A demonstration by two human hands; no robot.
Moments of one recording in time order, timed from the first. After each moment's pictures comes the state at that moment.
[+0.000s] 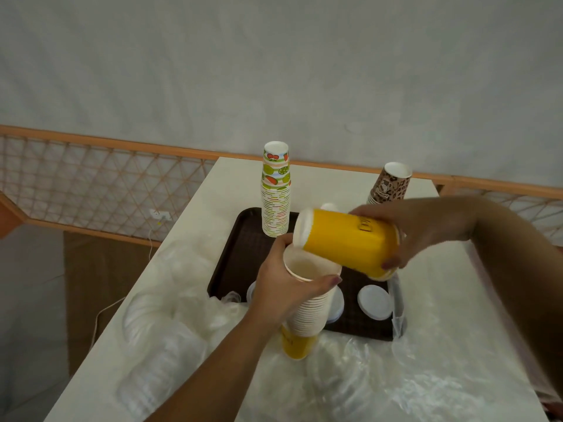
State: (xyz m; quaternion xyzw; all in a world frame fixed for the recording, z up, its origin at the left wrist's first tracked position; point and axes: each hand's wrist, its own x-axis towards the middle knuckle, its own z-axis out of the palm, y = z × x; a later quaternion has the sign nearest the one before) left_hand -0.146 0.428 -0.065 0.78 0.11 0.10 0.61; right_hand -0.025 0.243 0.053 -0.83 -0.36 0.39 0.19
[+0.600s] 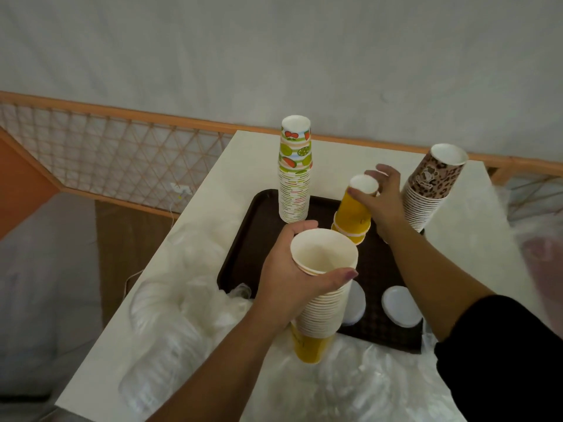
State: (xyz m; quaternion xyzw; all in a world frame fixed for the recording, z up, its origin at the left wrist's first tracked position) left_hand -0.124 0.437 -0.073 0.79 0.14 0.11 0.59; right_hand 0.086 0.315 -0.122 -0.76 -0.06 0.03 0.65
